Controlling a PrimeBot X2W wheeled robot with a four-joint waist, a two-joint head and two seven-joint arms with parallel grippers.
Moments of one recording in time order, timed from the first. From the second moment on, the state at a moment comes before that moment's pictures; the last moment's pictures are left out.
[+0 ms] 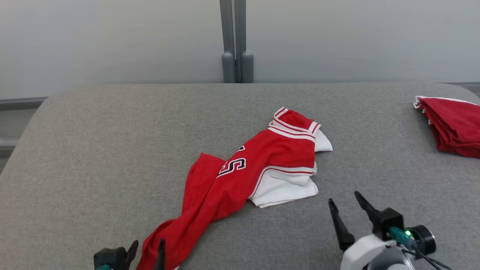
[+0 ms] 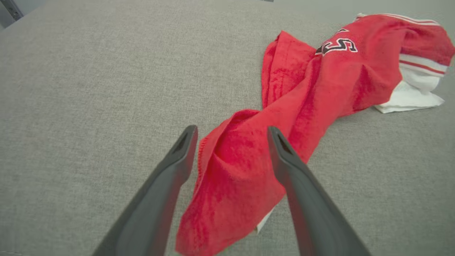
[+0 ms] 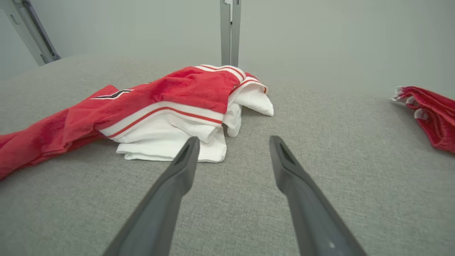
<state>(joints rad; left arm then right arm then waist) 0.14 0.05 -0.07 0.23 -0.24 -0.11 0.00 0.01 -0.05 0.09 0.28 0.01 0.13 -0.22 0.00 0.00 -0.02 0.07</state>
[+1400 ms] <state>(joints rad) 0.13 0.07 -0.11 0.17 -0.43 -0.08 0.35 -0.34 -0.06 0.15 0.58 -0.06 0.13 0.24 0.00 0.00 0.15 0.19</state>
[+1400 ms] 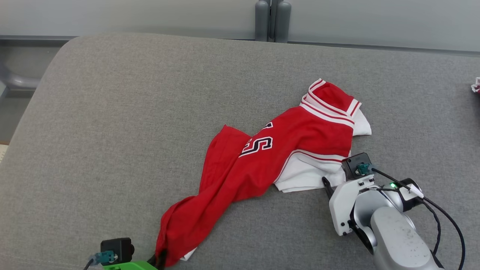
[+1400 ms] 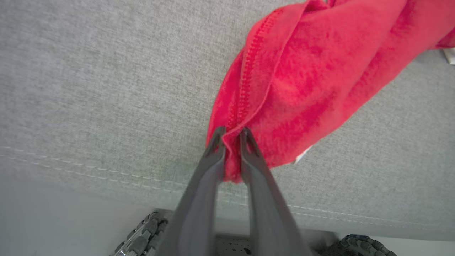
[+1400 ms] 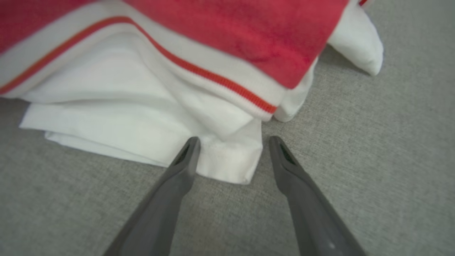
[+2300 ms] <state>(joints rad) 0.17 0.08 -0.10 0.00 -0.69 -0.12 0.40 -0.26 -0.10 0.15 0.33 0.44 0.13 0.26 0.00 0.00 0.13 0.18</state>
